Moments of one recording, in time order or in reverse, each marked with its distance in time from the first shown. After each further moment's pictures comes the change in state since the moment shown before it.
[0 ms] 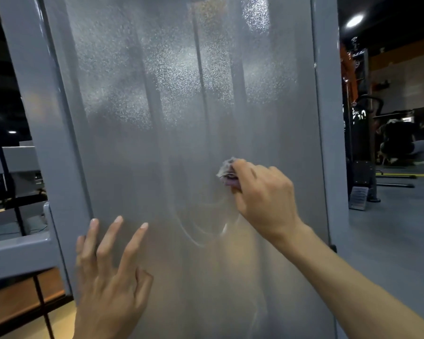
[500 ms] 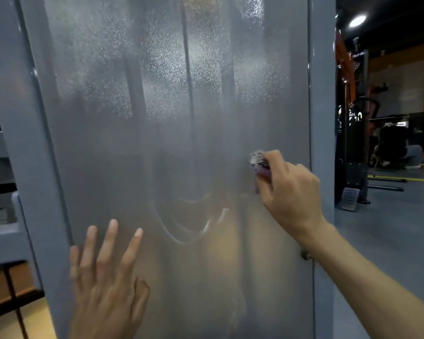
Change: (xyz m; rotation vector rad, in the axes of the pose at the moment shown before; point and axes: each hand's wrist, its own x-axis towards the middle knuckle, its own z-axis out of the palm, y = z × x) left_hand -0.024 0.027 0.017 0.099 -0.002 0.018; right_hand -0.013 0.063 -0.016 0.043 -0.044 0.083
